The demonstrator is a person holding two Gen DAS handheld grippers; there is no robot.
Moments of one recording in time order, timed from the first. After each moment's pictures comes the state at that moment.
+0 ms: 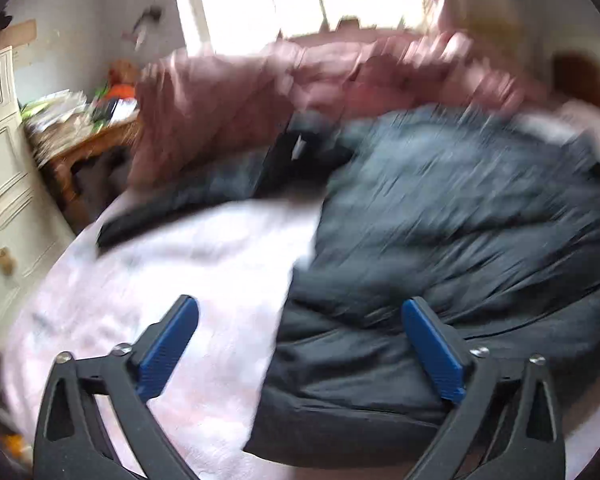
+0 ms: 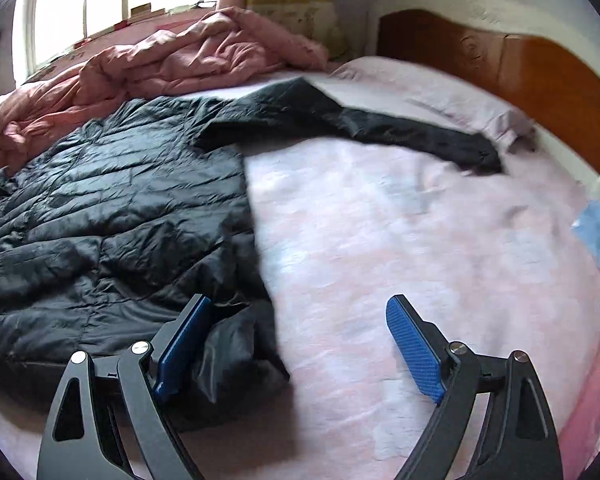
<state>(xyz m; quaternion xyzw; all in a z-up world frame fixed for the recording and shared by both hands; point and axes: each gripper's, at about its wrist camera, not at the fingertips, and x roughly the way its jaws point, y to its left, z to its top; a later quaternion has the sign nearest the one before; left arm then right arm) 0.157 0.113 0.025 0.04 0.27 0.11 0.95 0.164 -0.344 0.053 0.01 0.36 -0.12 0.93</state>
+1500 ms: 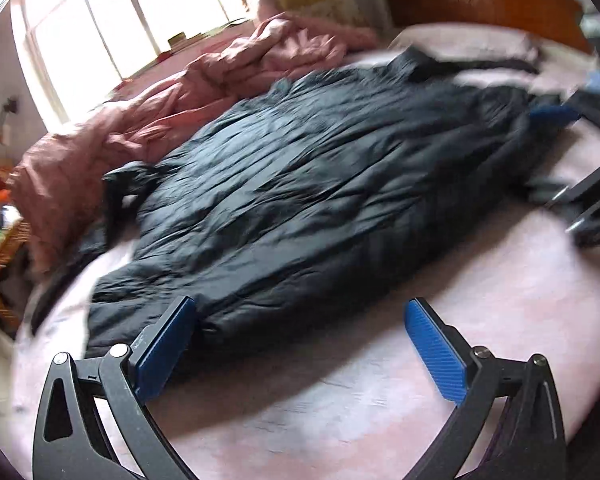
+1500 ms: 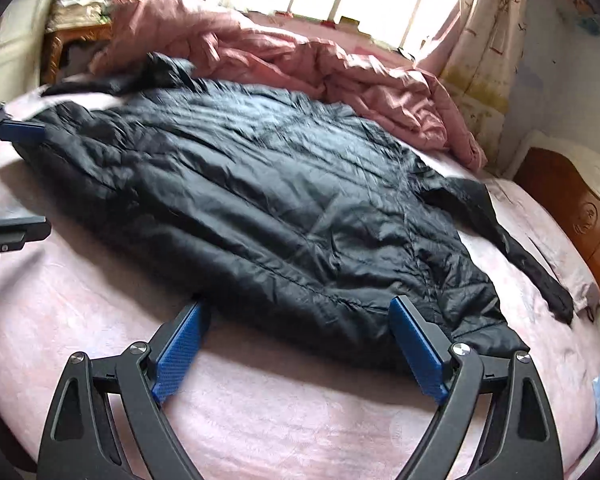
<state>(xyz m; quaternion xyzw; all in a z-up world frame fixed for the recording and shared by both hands) 0.116 -0.022 -0.009 0.21 0.34 -0.06 0.92 0.102 -0.165 0.030 -0.21 0.34 0.09 0.91</state>
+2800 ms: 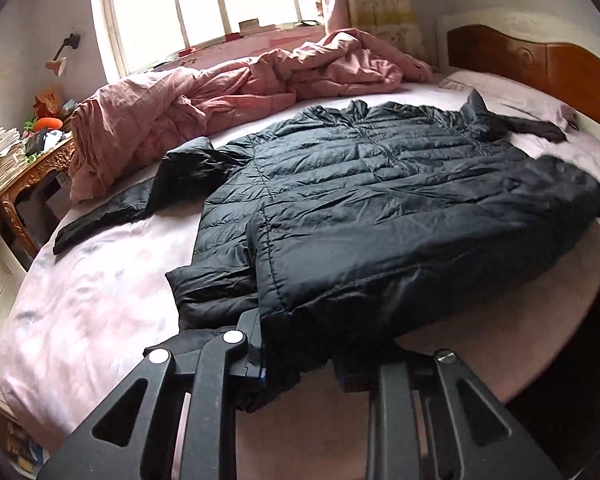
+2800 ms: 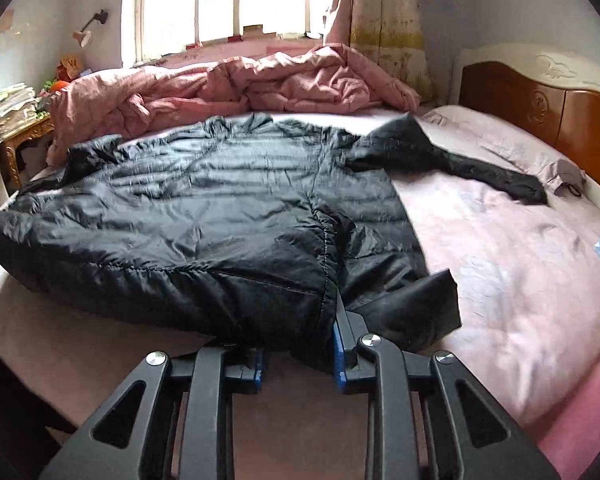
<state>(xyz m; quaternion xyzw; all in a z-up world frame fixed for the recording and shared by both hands) 0.031 0.030 0.037 0.08 0.35 -0.02 0.93 0.025 -0.266 0.076 -0.04 0.32 0.04 0.95</state>
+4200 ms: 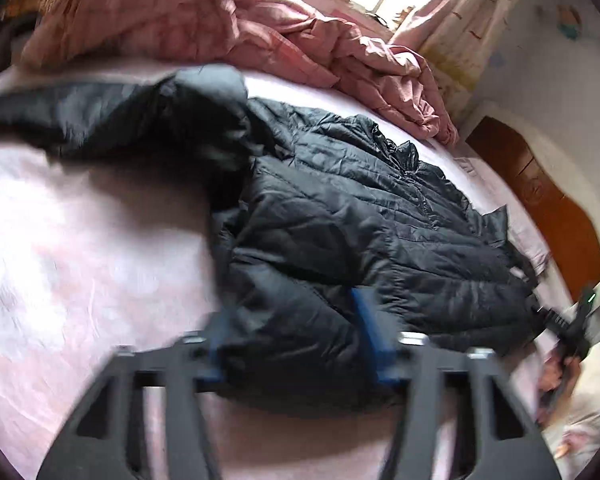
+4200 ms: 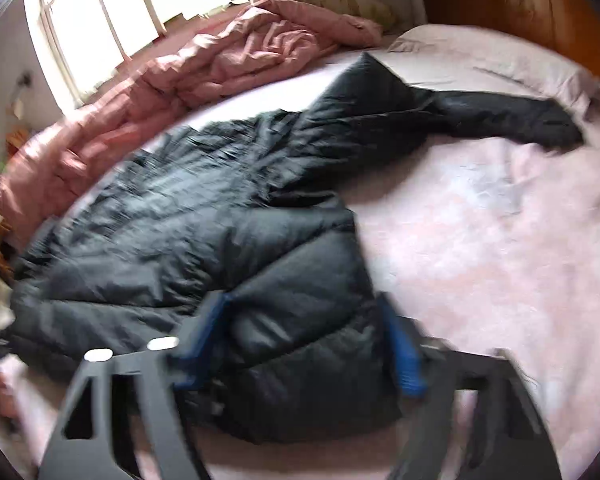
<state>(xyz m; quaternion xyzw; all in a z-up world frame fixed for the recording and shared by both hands) 0.192 0.144 0.000 -0.19 0.39 -0.08 0.90 0.216 -0.367 0.052 0.13 0.40 0.03 0.91</state>
